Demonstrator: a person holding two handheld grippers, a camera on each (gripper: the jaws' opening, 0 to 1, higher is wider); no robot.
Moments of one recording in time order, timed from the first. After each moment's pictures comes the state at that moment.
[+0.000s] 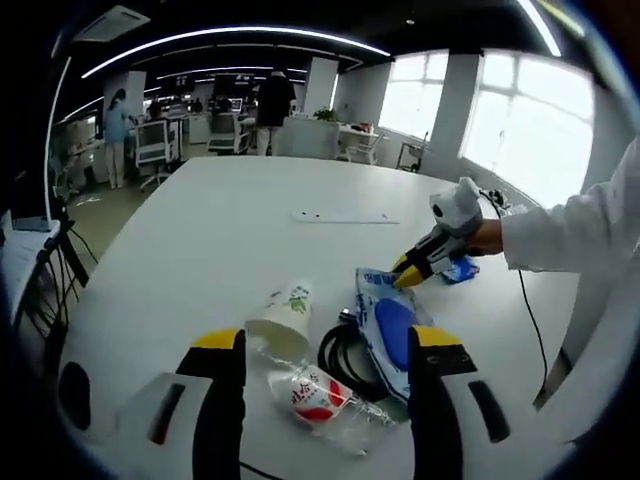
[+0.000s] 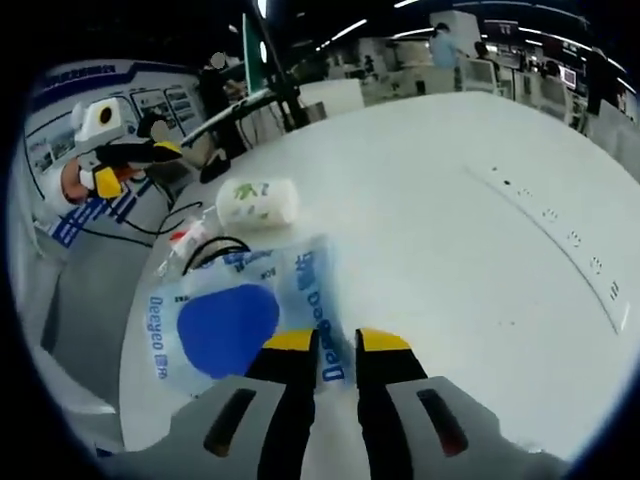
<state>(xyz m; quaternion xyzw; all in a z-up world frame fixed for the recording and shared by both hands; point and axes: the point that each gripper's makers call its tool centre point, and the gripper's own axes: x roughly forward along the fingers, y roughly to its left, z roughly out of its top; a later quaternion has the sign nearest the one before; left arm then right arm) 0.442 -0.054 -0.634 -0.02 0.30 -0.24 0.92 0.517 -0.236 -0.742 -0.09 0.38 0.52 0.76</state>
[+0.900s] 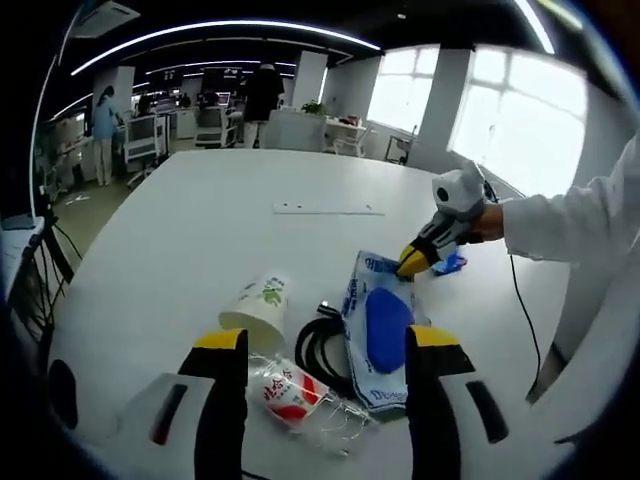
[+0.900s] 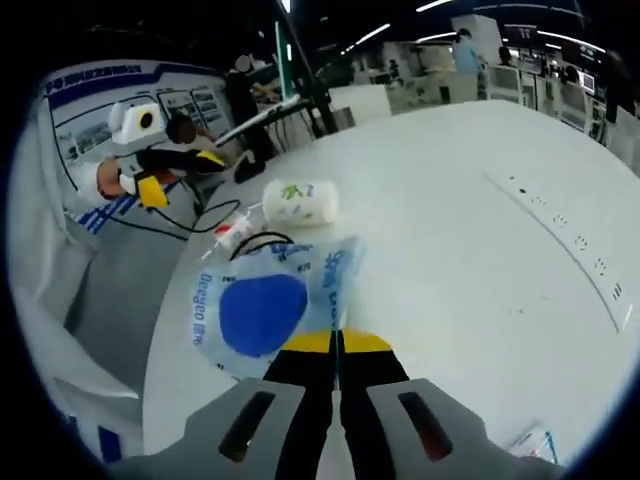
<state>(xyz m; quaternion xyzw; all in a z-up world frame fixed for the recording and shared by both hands) 0.431 -0.076 -0.642 -0.02 0.31 -0.27 0.91 0.483 -0.250 -0.713 -0.07 0.37 0.56 0.74</state>
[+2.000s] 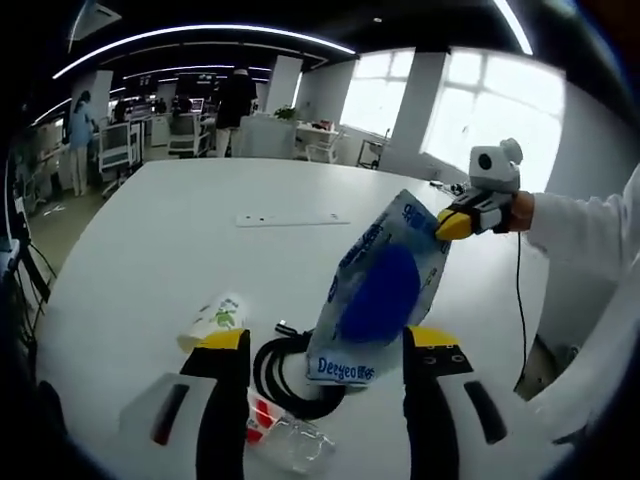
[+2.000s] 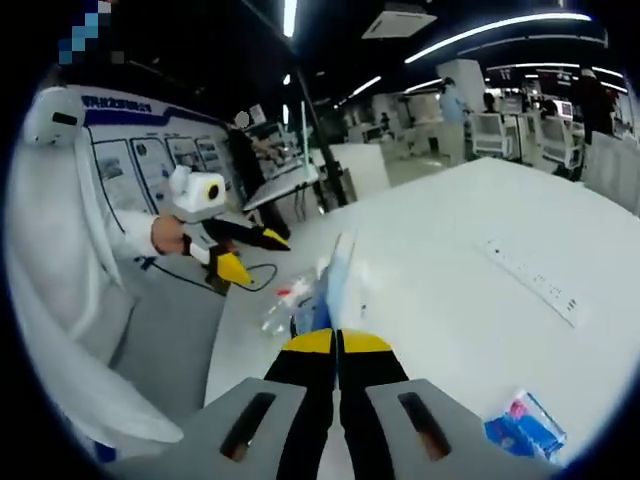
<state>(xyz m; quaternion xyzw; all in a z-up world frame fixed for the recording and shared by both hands) 0.429 -0.122 -0.624 -0.03 0.29 -0.33 0.90 0.432 -0.278 -0.586 -0.01 0.27 0.55 0.79</state>
